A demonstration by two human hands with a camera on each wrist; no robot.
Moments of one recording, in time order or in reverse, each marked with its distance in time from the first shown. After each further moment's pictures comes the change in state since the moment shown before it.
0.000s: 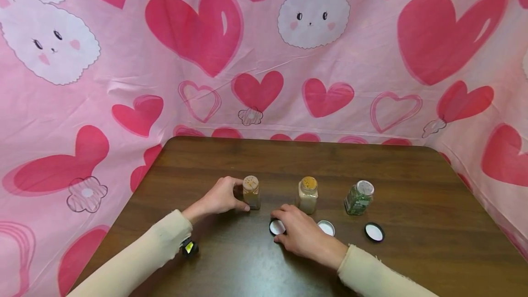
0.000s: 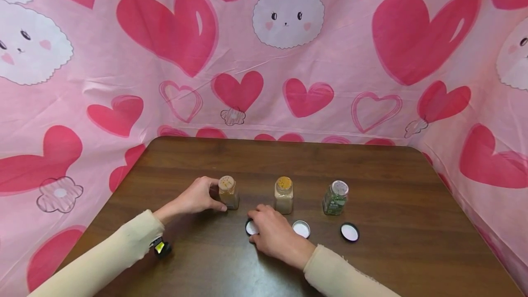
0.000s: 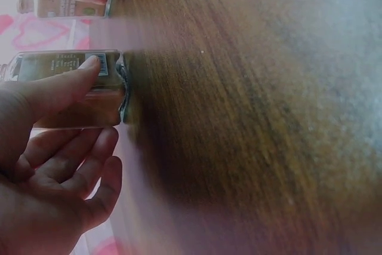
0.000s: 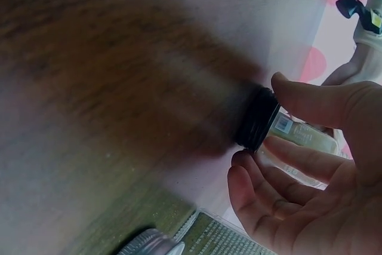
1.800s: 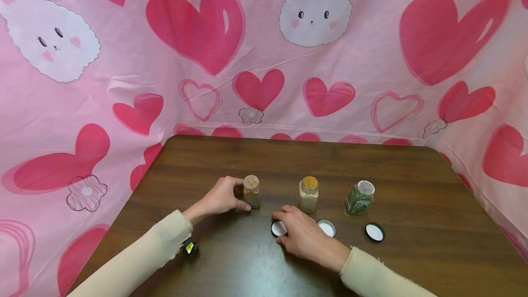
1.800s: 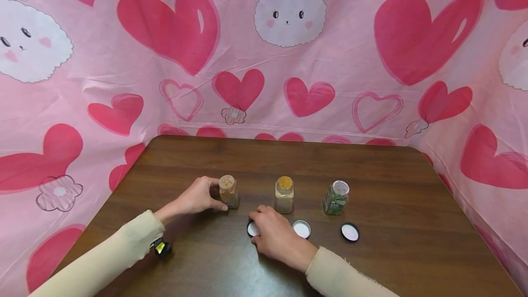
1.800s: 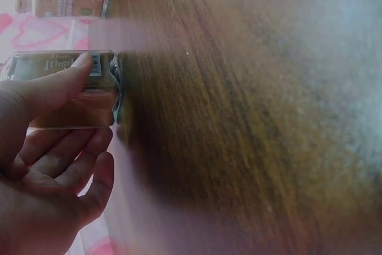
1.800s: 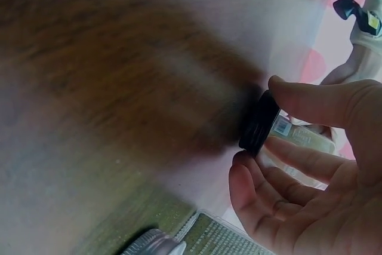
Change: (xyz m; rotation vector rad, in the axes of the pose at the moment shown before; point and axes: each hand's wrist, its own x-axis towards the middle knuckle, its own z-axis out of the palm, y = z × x) left_hand 0.000 -0.002 0.004 -0.039 0.029 0.019; right_hand -0.005 0.000 0.003 -0.043 0.029 -0.002
